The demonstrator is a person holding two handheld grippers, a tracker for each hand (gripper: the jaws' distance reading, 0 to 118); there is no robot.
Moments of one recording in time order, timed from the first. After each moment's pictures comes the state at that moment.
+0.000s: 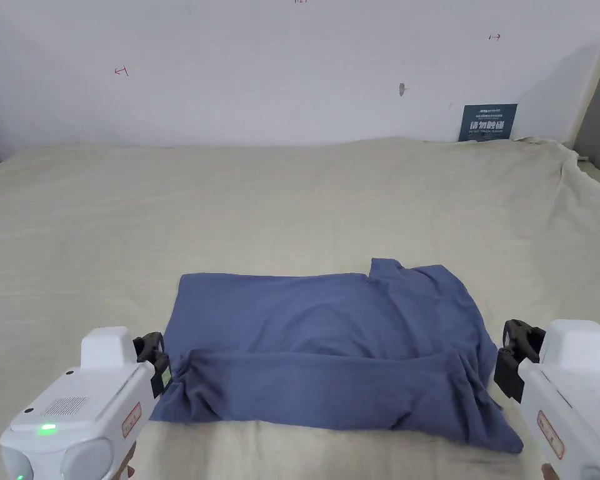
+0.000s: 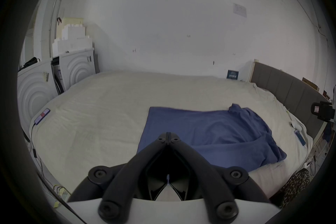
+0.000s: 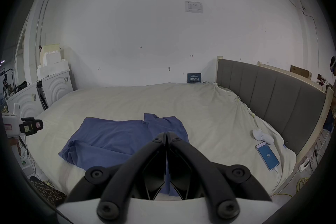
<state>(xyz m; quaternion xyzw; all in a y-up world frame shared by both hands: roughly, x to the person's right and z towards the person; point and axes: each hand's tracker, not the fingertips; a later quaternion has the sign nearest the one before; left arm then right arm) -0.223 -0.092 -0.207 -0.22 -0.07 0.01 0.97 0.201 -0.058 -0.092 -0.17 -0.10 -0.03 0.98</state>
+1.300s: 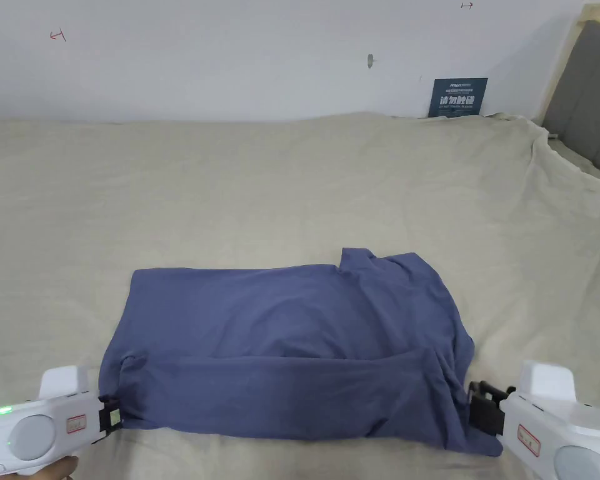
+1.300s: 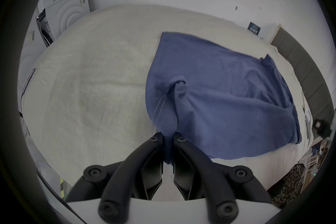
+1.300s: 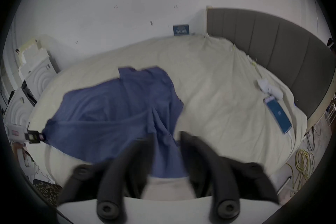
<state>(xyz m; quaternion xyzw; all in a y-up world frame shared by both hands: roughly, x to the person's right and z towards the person) -0.260 -0.180 -0.307 -0.46 -0.06 0.03 0.89 0.256 -0.162 -0.149 -0.38 -0.14 -0.11 0.91</state>
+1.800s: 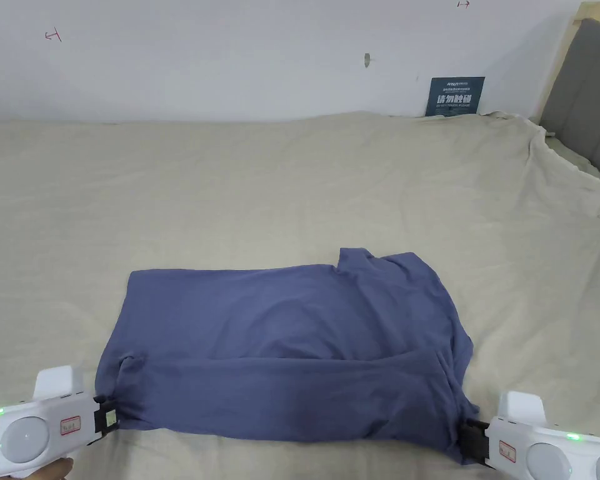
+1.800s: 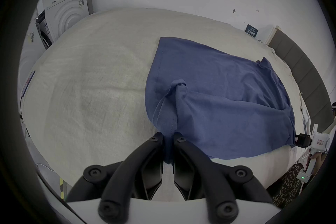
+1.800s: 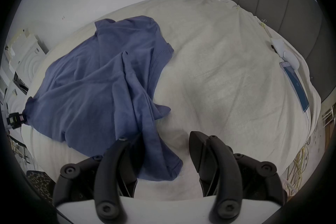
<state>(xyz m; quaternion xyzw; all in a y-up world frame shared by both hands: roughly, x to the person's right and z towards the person) -0.254 -0.177 -0.305 -0.46 -0.06 0.03 0.89 0.268 -0.232 -0.164 -0.47 -0.13 -0.11 0.87</state>
